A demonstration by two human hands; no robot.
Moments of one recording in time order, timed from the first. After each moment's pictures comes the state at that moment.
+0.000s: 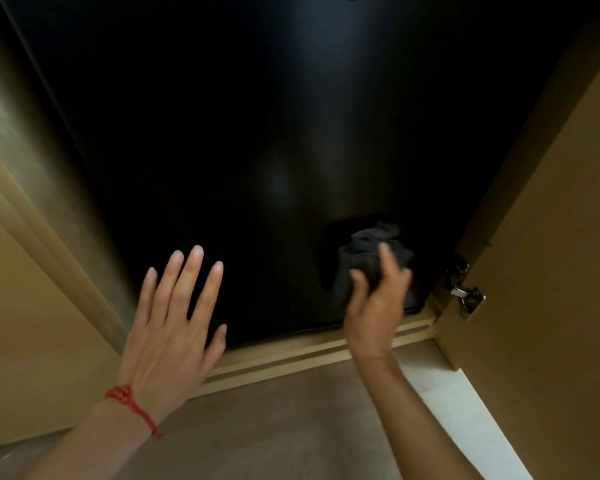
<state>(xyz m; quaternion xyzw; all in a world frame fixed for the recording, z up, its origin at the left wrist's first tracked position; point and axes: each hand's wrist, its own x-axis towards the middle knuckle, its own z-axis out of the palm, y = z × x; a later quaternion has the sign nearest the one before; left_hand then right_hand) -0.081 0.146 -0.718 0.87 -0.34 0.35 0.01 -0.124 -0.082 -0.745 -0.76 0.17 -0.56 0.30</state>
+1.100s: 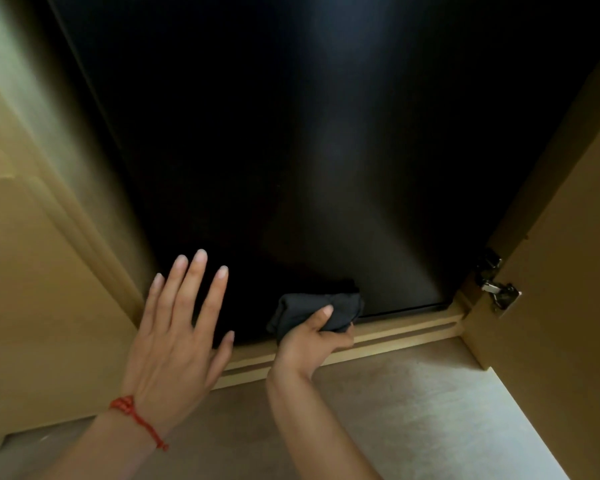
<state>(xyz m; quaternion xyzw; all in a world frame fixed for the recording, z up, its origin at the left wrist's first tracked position) -0.087 0.169 -0.723 0.88 -0.33 0.33 0.03 -0.089 0.044 -0.757 -0.34 0.49 -0.39 0.70</state>
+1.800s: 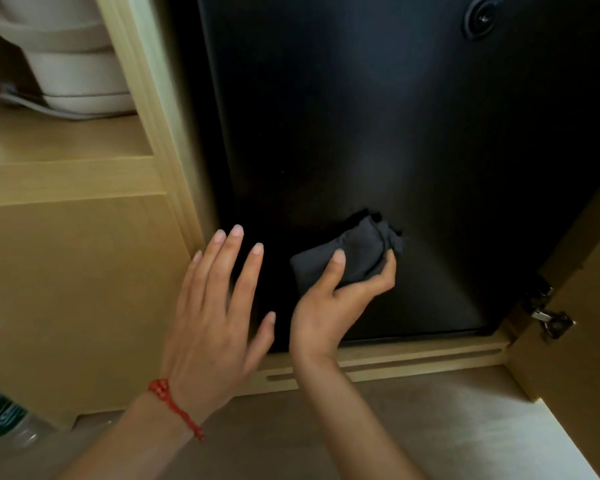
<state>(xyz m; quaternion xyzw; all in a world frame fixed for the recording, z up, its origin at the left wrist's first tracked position) -0.098 0.196 -0.669 0.86 -0.32 0.38 0.09 -0.092 0.087 -0.672 -0.54 0.26 -0.51 0.62</state>
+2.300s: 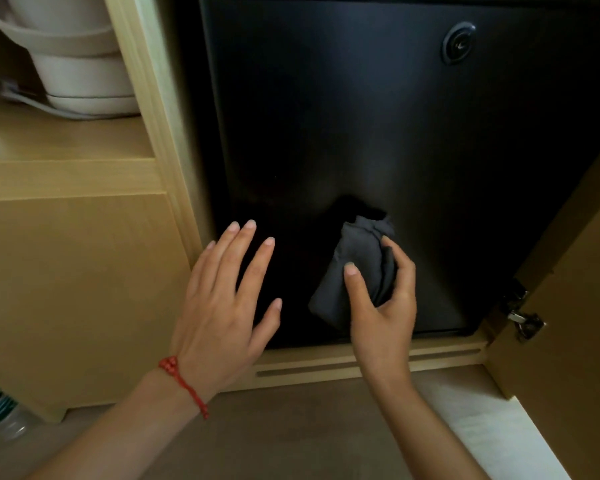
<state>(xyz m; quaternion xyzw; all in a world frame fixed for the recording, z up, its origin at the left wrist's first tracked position) -0.104 0.185 -0.657 0.87 -0.33 0.35 0.12 -0.148 0.022 -0.676 -0.67 0.09 -0.43 0.60</state>
